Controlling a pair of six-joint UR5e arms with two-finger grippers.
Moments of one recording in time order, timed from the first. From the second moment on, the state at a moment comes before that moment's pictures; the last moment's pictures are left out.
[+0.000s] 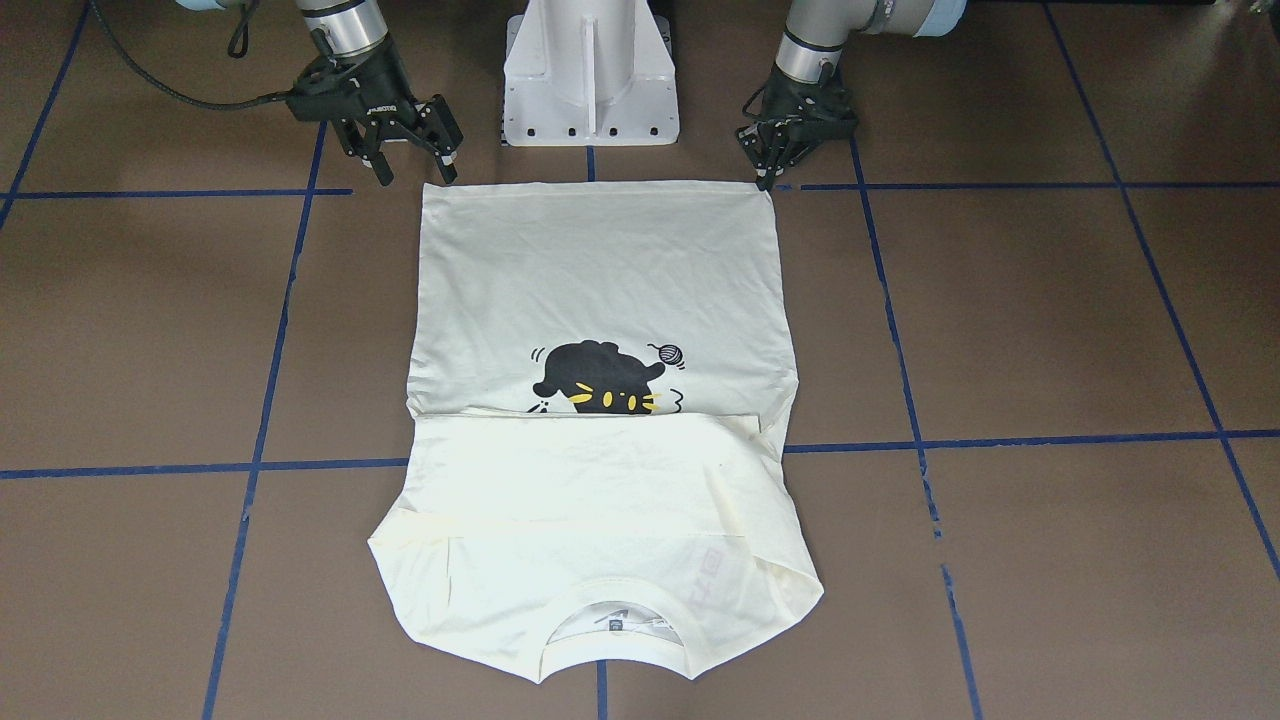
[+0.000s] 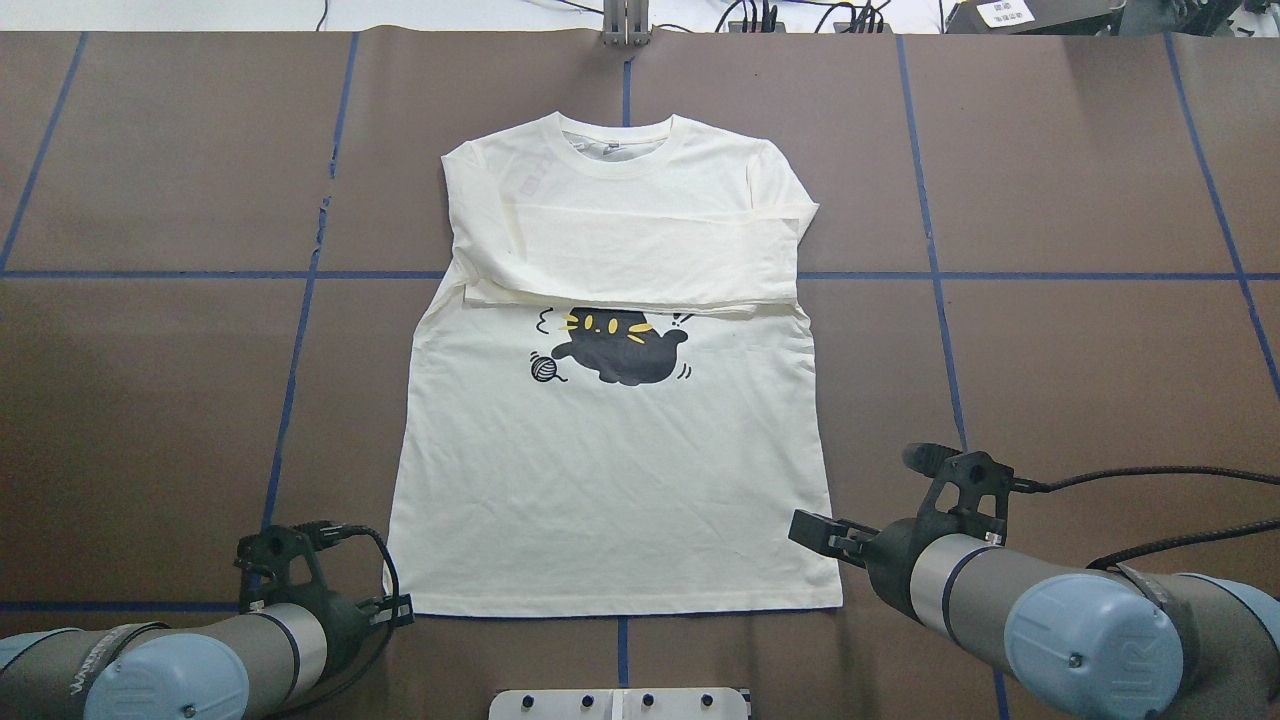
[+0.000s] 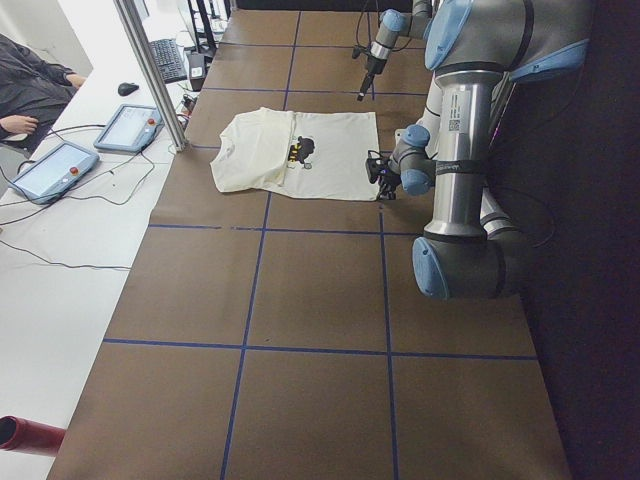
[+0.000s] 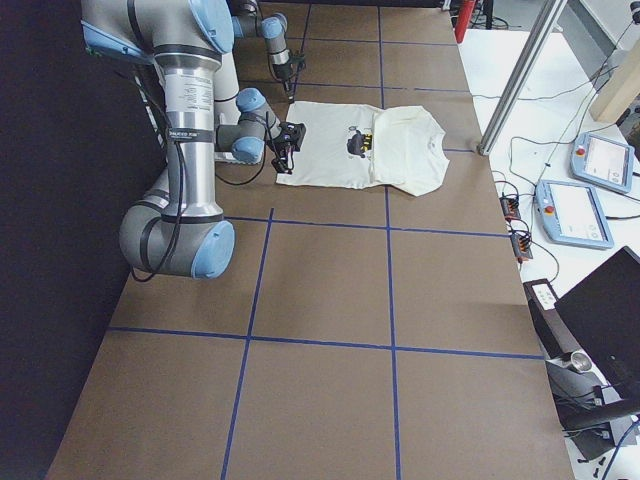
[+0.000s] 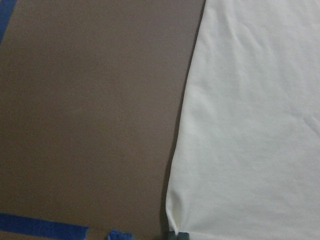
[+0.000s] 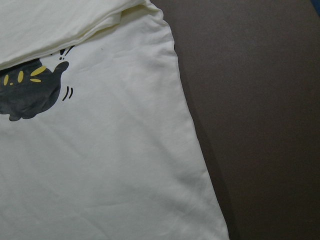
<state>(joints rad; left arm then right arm) -0.06 -1.59 -2.06 -1.99 -1.38 -1.72 0.14 -1.56 2.19 -1.21 1.35 1.73</state>
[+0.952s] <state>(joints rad) -0.06 -1.62 -2.07 -1.99 -1.39 -1.72 0.02 -1.55 2.11 -1.33 1.24 2.00</state>
